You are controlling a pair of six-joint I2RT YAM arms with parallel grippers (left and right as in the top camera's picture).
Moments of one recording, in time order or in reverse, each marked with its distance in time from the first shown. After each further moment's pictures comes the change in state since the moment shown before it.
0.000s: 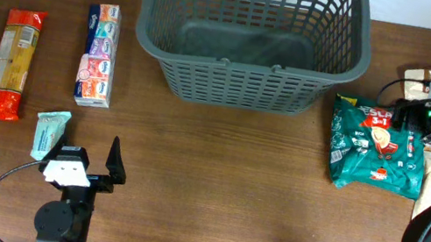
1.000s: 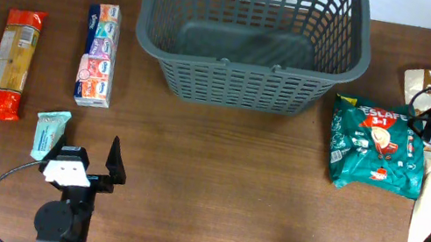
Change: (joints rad) left arm 0.000 0.000 0.000 0.000 0.000 0.000; right arm -0.224 0.001 -0.004 -0.045 -0.459 -0.190
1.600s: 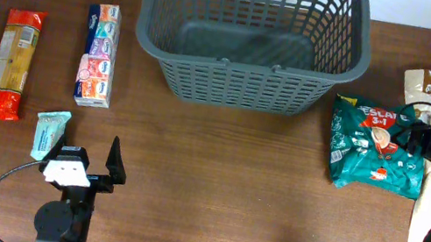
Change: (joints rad) left arm 0.000 0.000 0.000 0.000 0.000 0.000; right arm -0.002 0.064 -0.119 0.065 0.000 -0.011
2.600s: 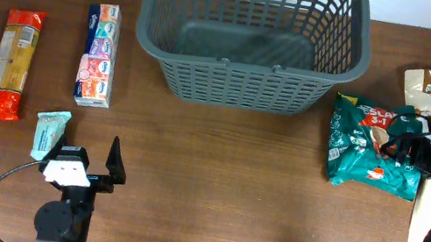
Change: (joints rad) left arm 0.000 0.000 0.000 0.000 0.000 0.000; right arm 0.000 0.000 -0.119 0.079 0.004 0.000
